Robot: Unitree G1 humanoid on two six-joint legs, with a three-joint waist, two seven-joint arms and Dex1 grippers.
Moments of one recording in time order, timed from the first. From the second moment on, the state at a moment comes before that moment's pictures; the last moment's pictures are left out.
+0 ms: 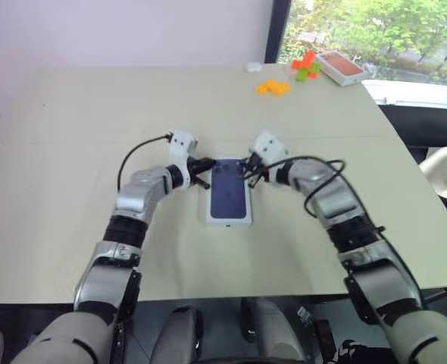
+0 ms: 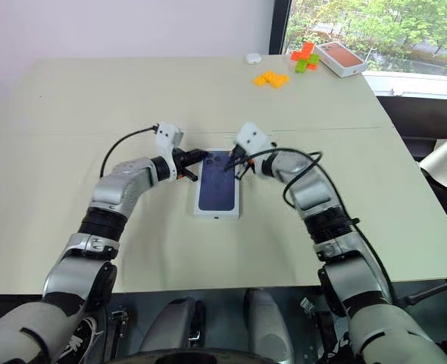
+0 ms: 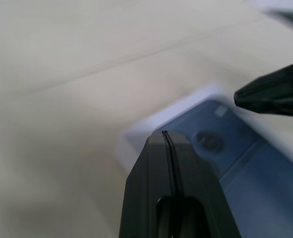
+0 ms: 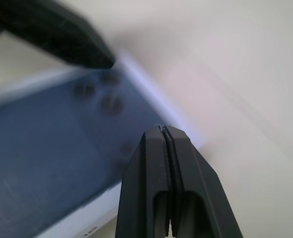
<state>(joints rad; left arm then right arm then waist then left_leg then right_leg) -0.79 0.25 -0.05 0.54 -0.25 0.43 -0.62 -0.76 -0.36 0.27 0.35 0.00 0.37 0.64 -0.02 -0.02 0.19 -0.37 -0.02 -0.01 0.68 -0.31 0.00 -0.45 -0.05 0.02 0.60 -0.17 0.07</state>
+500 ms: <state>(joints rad) -0.55 0.42 0.00 0.15 -0.42 0.58 -0.87 -0.61 -0.51 0.06 -0.06 0.31 0.69 0.88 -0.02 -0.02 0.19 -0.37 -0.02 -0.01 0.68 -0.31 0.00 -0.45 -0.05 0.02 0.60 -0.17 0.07</state>
